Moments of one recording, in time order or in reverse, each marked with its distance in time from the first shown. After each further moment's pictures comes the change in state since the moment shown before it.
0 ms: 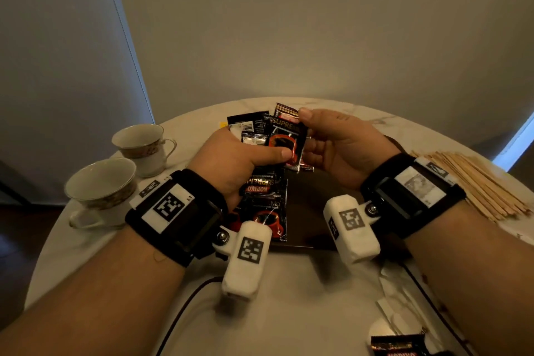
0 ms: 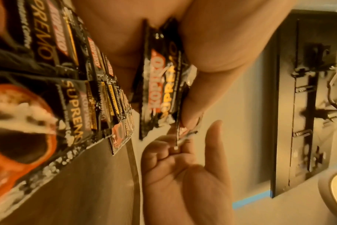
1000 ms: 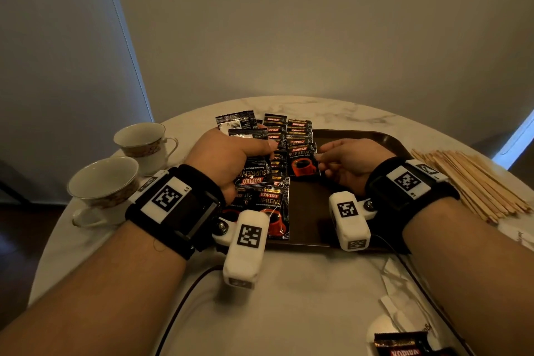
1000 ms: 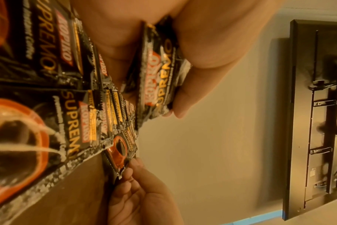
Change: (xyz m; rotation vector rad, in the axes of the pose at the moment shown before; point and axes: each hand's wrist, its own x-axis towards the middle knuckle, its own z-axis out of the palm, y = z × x) left_hand 0.005 0.007 -0.003 -0.075 0.210 -0.179; right_hand 0.014 0.021 -0.031 -0.247 0.459 0.366
